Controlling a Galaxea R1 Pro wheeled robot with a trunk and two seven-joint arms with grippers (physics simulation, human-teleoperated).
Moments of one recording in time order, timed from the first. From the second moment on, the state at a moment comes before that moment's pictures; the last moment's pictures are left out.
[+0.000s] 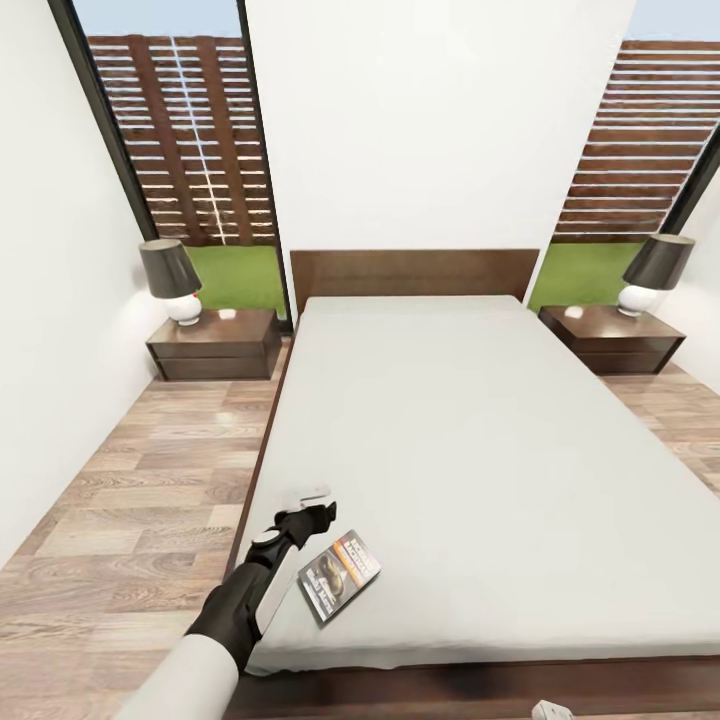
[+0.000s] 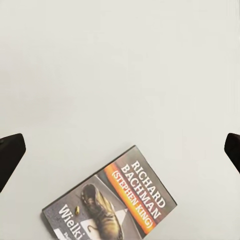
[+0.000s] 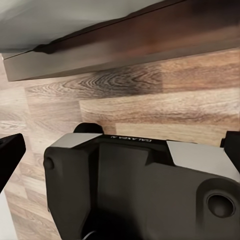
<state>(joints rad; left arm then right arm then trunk) -0.60 -0.17 -0.14 -0.78 0.23 0.25 0.14 -0.40 -0.21 -0.12 -0.13 -0.08 0.16 0.76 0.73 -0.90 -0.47</state>
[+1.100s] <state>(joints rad) -0.60 -0.17 -0.16 -0.78 0.23 0.25 0.14 -0.40 -0.21 -0.12 -0.13 -0.08 0.16 0.76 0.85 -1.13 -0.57</state>
